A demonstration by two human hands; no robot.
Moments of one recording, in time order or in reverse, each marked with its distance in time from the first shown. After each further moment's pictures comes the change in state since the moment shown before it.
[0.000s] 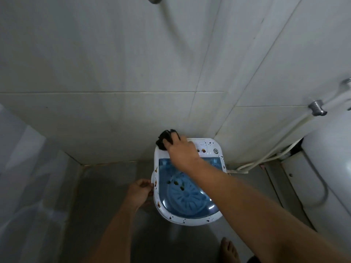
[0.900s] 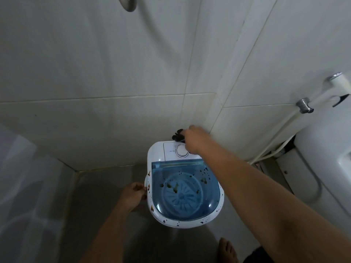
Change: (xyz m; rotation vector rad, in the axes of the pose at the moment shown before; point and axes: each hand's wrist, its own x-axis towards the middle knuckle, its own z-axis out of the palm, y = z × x) left_hand -0.005 0.008 -0.001 0.124 0.015 0.007; right_hand 0.020 0.085 -0.016 0.125 -0.173 0.233
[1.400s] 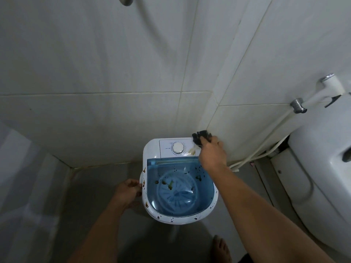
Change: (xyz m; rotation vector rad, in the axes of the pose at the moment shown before) left_hand -0.008 0.003 0.003 -0.063 -0.011 -0.034; right_hand -0.058 0.042 0.058 0.175 0.216 0.276
